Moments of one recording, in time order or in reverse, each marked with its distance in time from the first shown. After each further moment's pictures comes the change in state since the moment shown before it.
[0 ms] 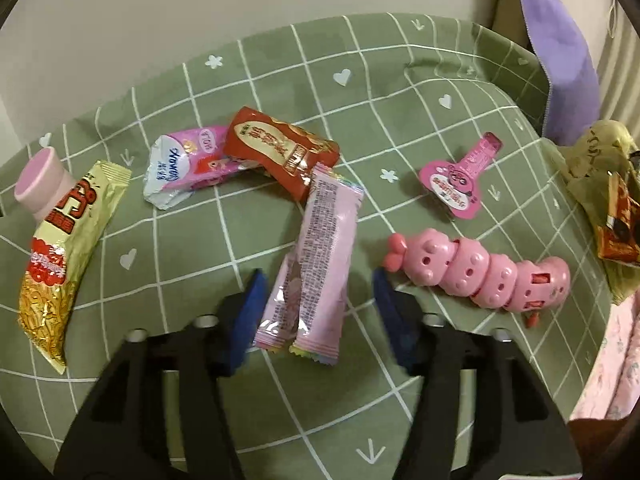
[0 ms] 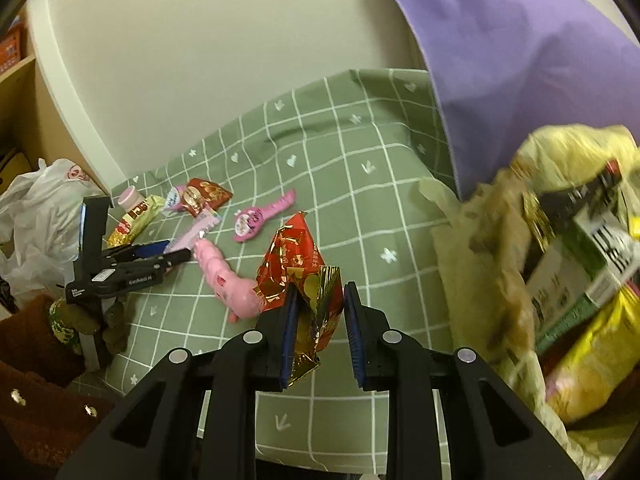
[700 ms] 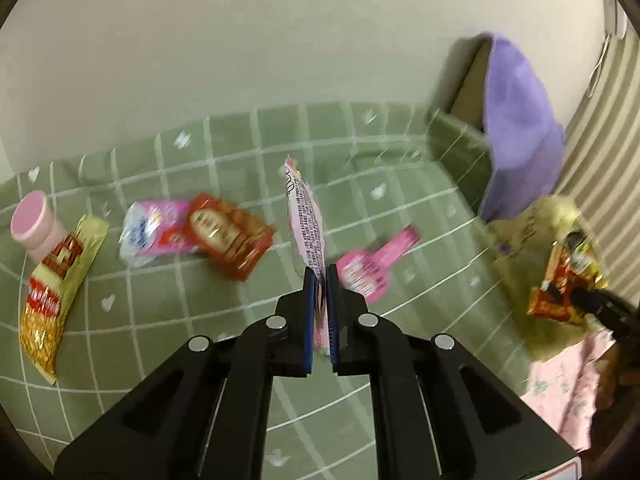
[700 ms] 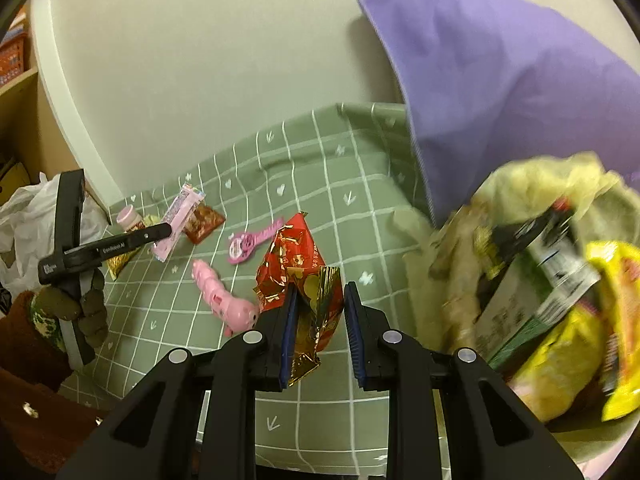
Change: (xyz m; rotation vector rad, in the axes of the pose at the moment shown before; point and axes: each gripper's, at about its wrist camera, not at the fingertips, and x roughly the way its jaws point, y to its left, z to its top) left arm -0.064 -0.011 0.050 -0.105 -0.127 -0.216; right arm -0.038 -0.004 0.012 -0.018 -0.091 -0.045
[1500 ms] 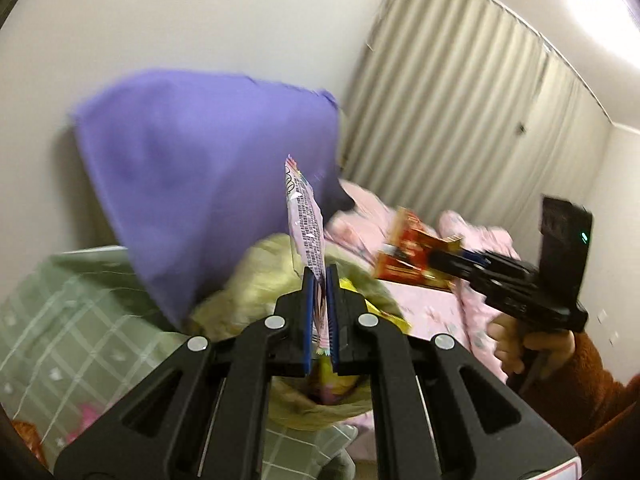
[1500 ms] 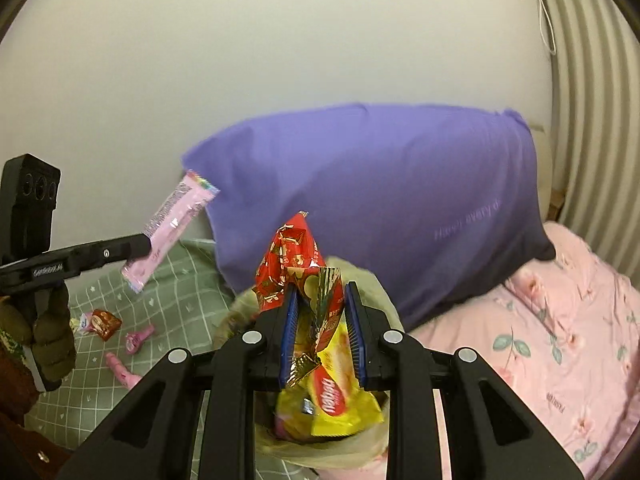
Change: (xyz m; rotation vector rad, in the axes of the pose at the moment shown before) left arm 0.000 -0.276 0.078 0.462 0.033 -0.681; right arm -0.162 -0.107 0.028 0.166 -0.247 -0.390
